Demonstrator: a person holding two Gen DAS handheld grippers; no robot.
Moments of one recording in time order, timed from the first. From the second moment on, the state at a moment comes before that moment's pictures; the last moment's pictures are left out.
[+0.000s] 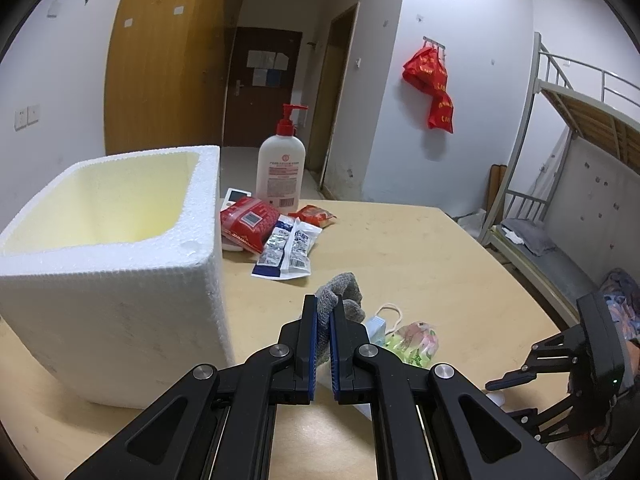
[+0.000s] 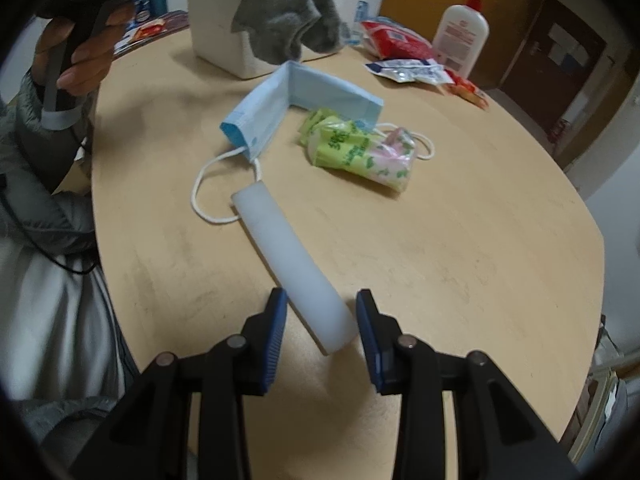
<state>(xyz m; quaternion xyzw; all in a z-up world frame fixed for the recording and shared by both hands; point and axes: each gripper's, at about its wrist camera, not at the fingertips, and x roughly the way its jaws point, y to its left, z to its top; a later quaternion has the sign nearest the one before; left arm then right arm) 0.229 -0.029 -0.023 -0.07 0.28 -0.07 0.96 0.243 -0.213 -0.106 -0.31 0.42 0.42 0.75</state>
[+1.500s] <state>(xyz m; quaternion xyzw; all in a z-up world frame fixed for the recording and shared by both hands) 0.208 -0.008 -0.002 -0.08 0.25 -0.04 0.96 0.245 -0.204 -0.111 -0.30 0.43 0.45 0.72</state>
